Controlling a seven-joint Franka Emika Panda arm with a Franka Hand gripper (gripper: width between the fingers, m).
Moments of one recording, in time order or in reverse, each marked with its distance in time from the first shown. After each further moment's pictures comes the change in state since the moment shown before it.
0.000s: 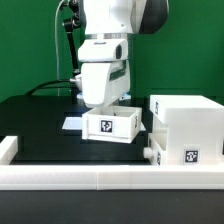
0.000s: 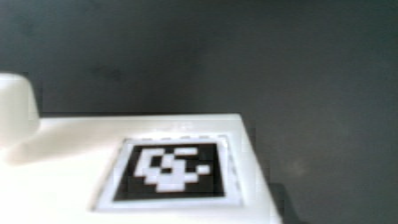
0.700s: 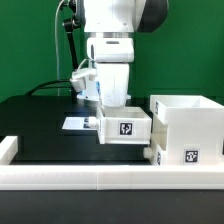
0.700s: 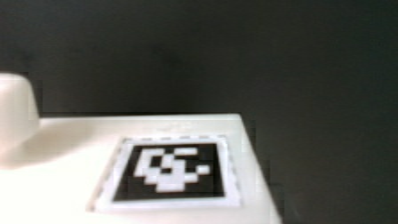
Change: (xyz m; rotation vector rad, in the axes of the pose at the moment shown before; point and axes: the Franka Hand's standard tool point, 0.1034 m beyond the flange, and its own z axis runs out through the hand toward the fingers) arm 0.000 0.024 -0.005 0.047 -0.038 -0.295
